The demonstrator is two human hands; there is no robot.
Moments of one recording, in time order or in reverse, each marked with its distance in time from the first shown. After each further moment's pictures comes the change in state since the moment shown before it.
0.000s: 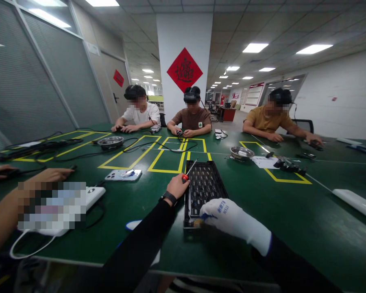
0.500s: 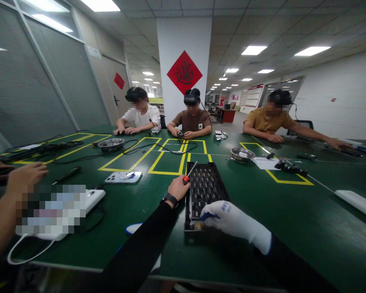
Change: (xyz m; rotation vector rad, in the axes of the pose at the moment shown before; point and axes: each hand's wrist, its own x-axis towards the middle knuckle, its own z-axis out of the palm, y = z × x) left_hand 0.002 0.000 0.001 -0.020 0.011 -0.004; right_hand -0.003 0.012 0.013 0.349 0.085 -0.051
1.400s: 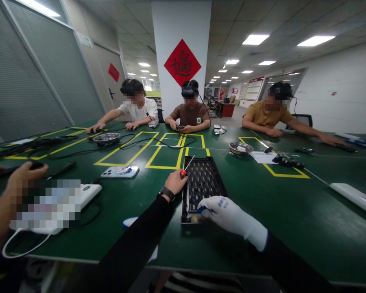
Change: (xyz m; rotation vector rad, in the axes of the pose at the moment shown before) left_hand -0.001 0.002 -0.002 0.008 -0.023 -0.023; right_hand -0.002 -0.006 0.004 -0.100 0.018 0.083
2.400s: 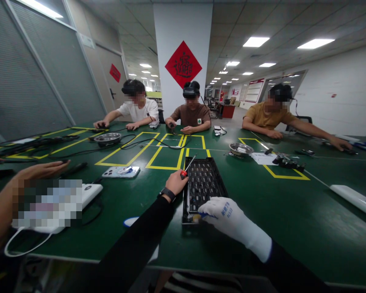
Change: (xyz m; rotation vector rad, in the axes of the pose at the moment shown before) left_hand -0.001 0.002 -0.003 -0.006 0.000 0.010; right_hand -0.006 0.001 0.009 -0.219 0.120 -0.102
